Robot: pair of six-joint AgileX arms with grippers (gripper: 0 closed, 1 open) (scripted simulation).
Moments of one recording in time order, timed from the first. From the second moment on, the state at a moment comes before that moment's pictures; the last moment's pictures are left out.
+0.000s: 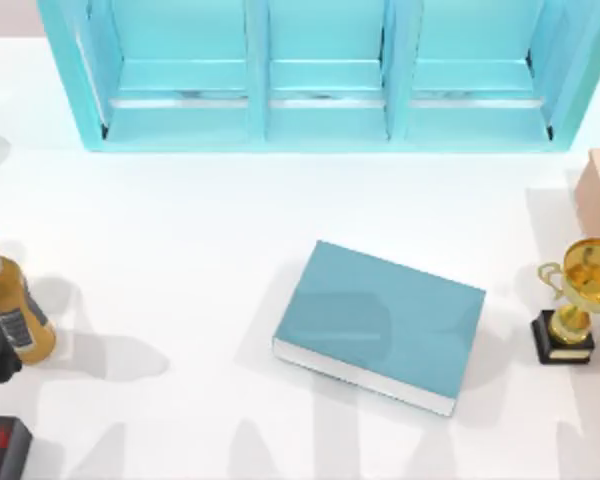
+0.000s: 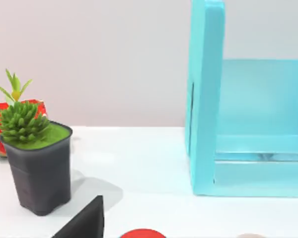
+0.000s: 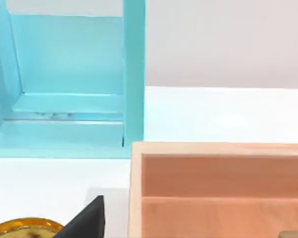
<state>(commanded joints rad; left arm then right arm) 0.00 0.00 0.00 0.00 0.00 0.00 -0.03 0.16 0.15 -0.13 0.00 -0.03</state>
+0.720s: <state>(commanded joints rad) 0.00 0.00 0.00 0.00 0.00 0.00 -0.21 1.25 1.07 -0.88 0.00 -0.19</state>
